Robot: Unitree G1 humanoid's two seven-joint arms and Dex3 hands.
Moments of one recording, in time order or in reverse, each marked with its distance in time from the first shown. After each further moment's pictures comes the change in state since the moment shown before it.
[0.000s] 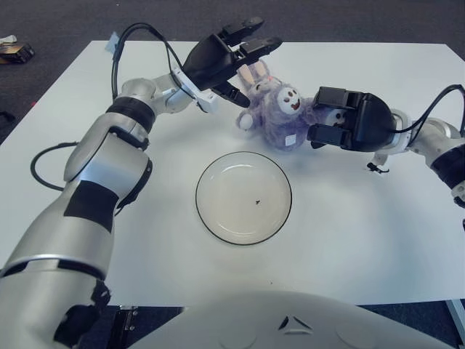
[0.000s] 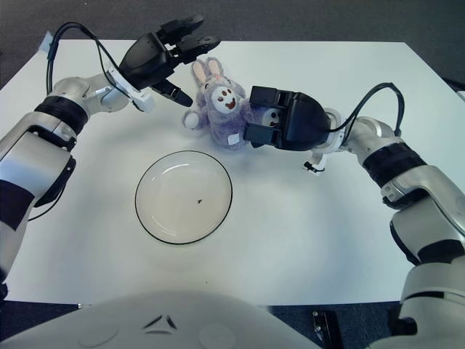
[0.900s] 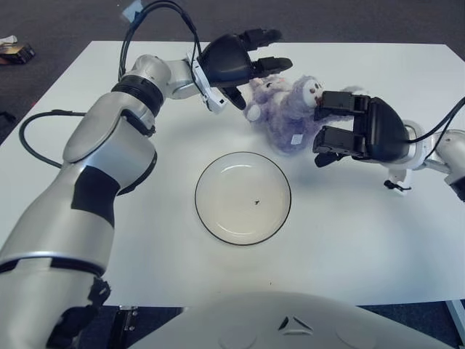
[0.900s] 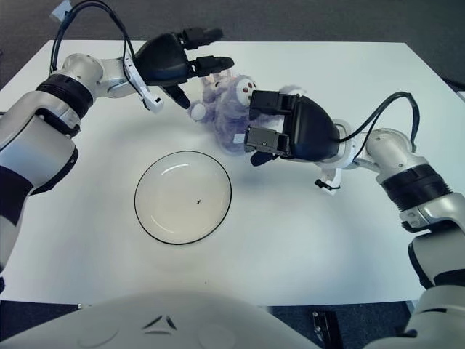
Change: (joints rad) left arm -0.085 -0.032 -0.180 0.026 0.126 0.090 0.008; right arm 0.214 -0.035 -0.313 -0.216 0.332 -0.299 0.484
